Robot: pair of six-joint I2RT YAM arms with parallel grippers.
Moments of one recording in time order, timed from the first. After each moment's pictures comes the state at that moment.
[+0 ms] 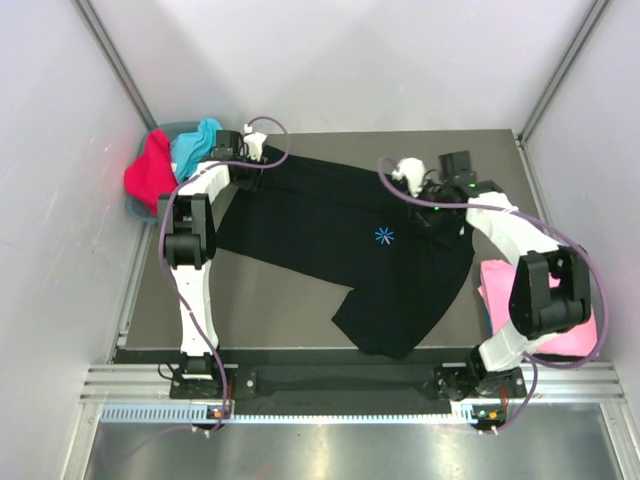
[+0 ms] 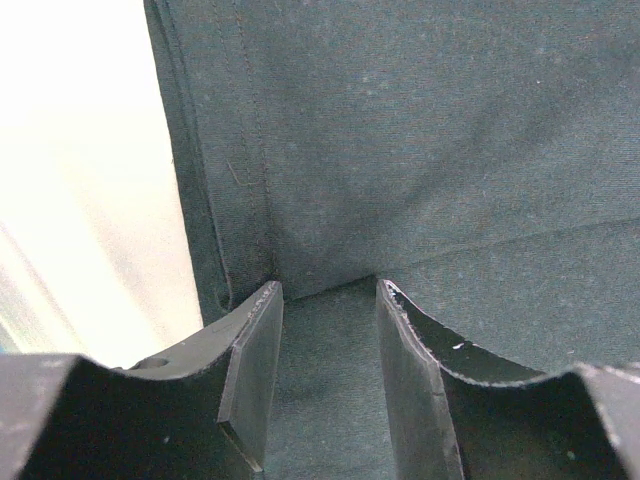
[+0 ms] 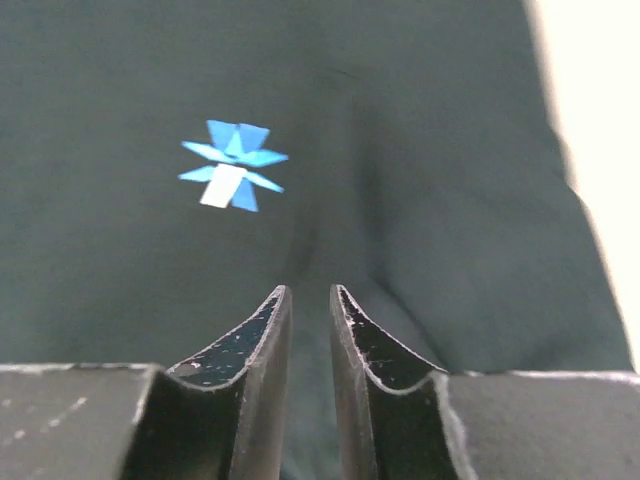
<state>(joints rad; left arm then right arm) -0.03 2.32 1.86 -0.39 0.27 0.31 0.18 1.60 1.22 -0.51 -0.37 -0.64</state>
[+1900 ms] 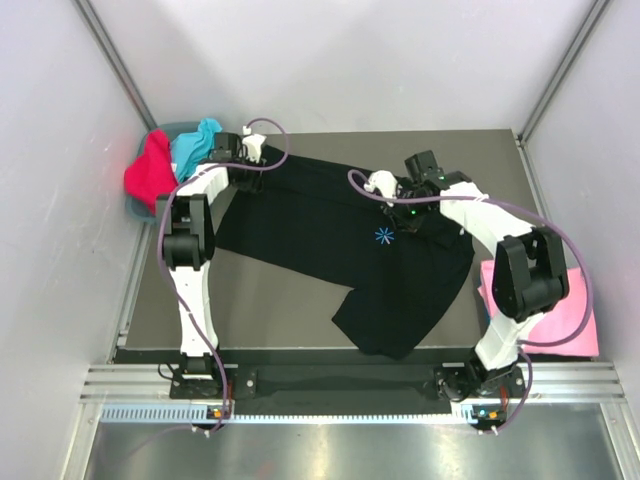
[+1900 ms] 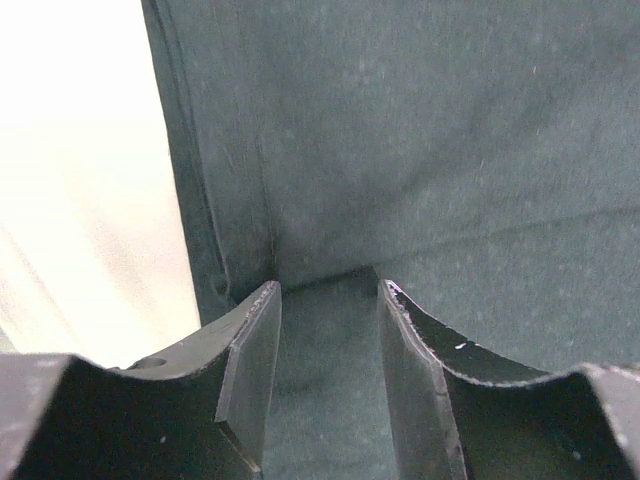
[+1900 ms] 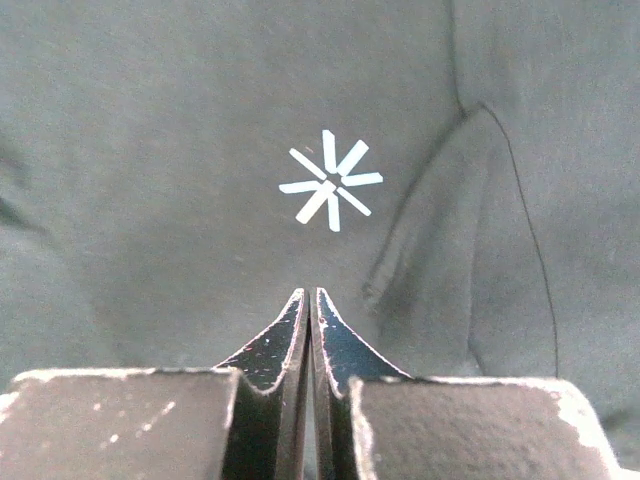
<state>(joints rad) -0.02 2.30 1.82 -0.36 0.28 0.31 0.35 1.75 1.36 -0.71 -0.31 -0.70</state>
